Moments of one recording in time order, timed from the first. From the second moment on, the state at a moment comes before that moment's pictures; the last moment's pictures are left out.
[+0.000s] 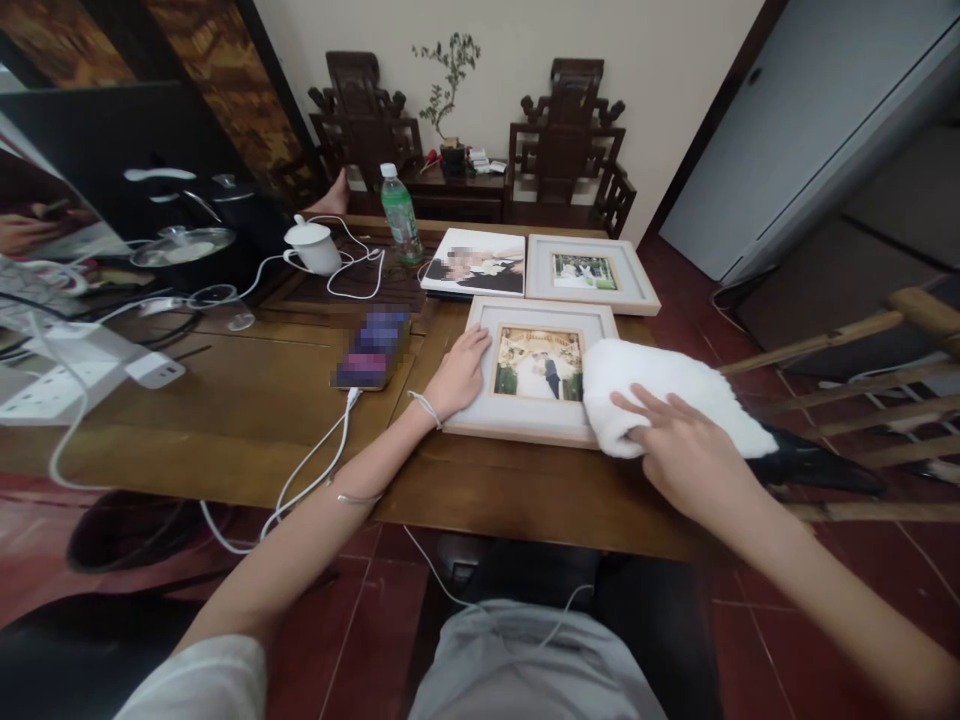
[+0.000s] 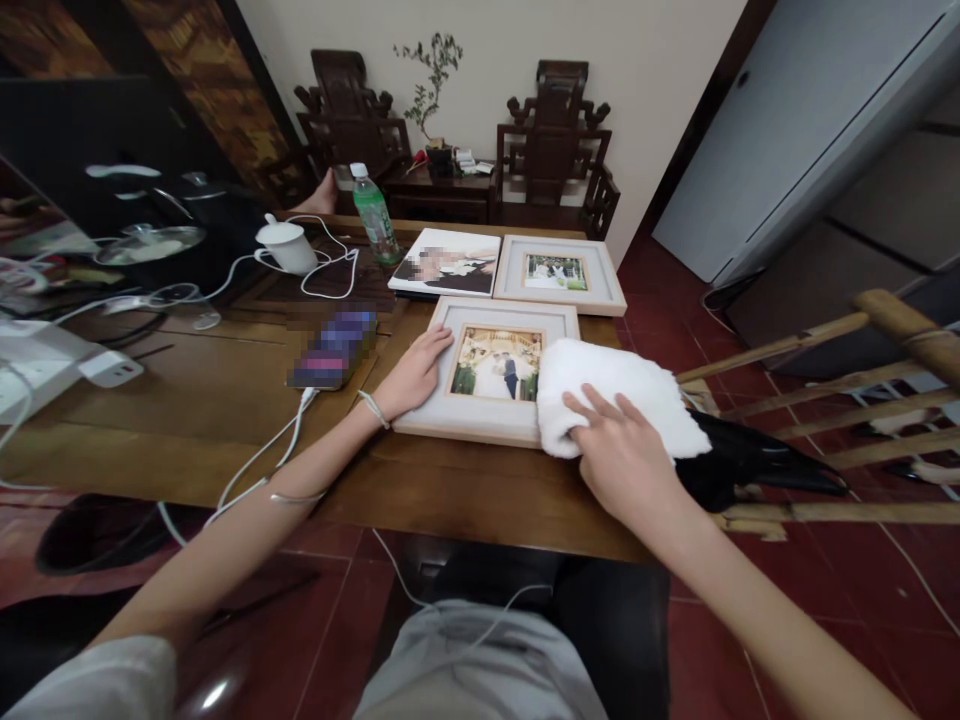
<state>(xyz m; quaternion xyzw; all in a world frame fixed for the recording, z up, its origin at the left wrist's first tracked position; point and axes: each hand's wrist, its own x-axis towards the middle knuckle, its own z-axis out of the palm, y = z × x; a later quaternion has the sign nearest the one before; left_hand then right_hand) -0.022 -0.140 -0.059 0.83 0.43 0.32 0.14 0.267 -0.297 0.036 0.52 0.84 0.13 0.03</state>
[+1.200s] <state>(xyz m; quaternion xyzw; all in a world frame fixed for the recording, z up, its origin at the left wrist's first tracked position) -0.026 -0.133 -0.059 0.84 0.41 0.33 0.14 0.205 -0.280 0.047 0.46 0.88 0.02 0.05</state>
